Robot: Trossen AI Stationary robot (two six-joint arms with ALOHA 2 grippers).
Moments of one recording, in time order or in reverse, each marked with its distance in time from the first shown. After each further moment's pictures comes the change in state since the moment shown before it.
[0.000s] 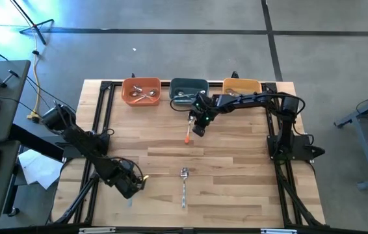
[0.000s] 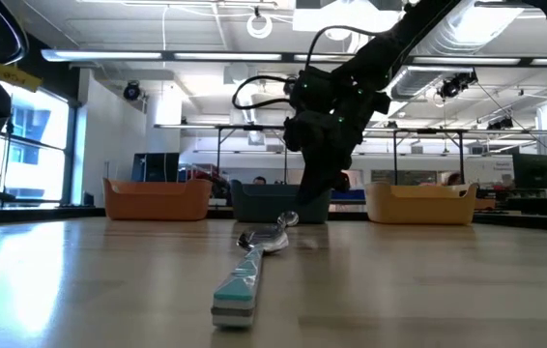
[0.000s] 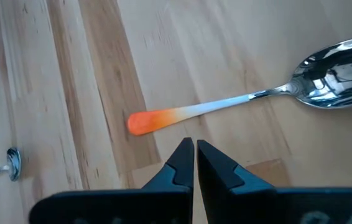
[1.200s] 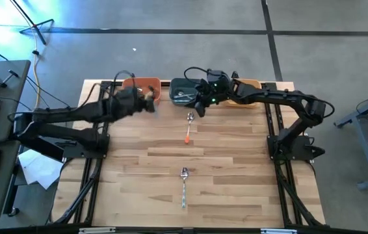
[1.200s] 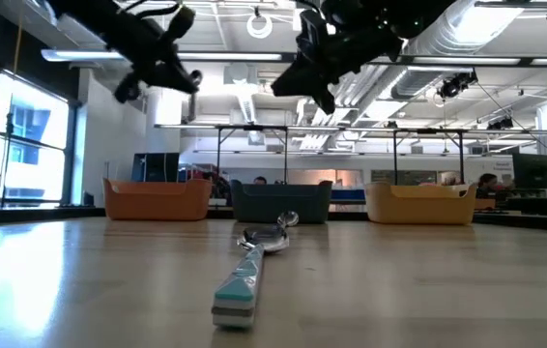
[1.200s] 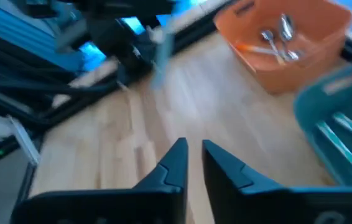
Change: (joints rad) left arm 0.989 -0.570 -0.003 0.346 -0.423 1.298; right arm -0.070 -0.311 -0.001 0.259 0.001 0.158
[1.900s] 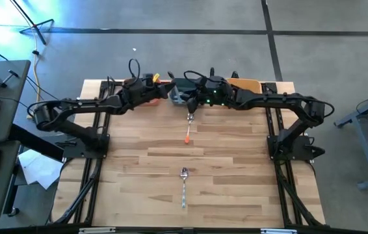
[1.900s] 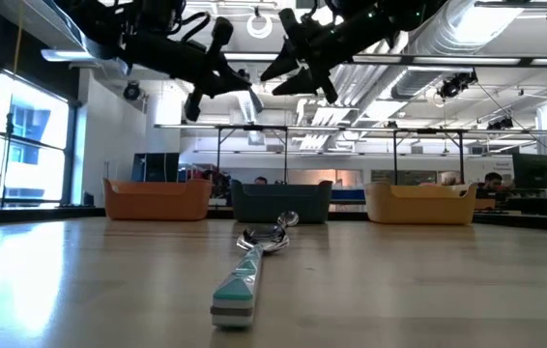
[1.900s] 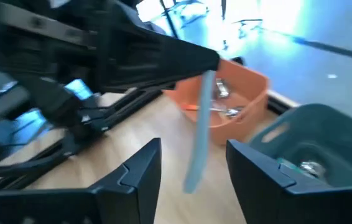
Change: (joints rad) left arm 0.223 0.369 0.019 0.739 0.389 0.051; right arm 0.105 0.001 0.000 0.159 0.434 0.105
